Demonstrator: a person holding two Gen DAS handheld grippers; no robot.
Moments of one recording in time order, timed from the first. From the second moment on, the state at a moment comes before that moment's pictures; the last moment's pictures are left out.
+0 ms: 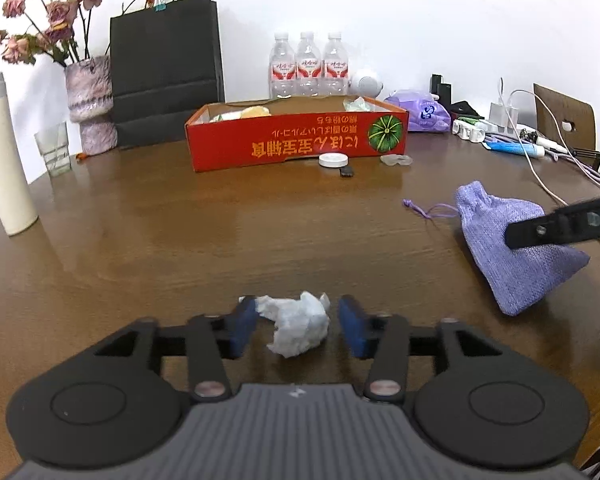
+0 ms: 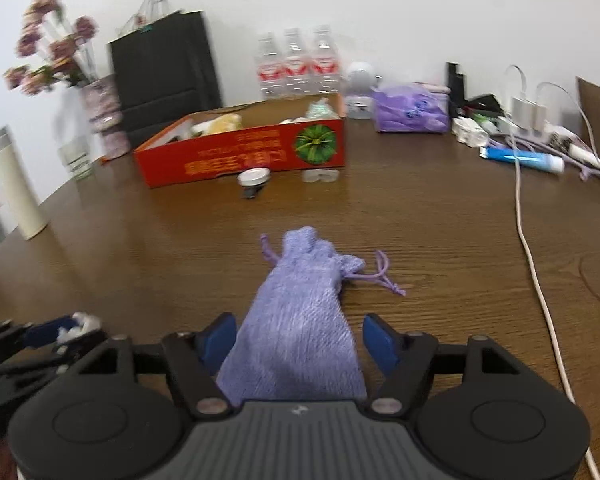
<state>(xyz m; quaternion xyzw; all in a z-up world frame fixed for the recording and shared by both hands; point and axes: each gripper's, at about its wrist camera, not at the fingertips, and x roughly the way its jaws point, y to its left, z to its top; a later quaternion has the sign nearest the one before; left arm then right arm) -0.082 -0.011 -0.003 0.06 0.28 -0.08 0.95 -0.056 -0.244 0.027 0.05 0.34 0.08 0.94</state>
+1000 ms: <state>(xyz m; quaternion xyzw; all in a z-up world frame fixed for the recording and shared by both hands) -0.203 -0.018 0.028 0.04 0.07 0.00 1.00 -0.183 -0.195 0.040 0.01 0.09 0.15 0.98</state>
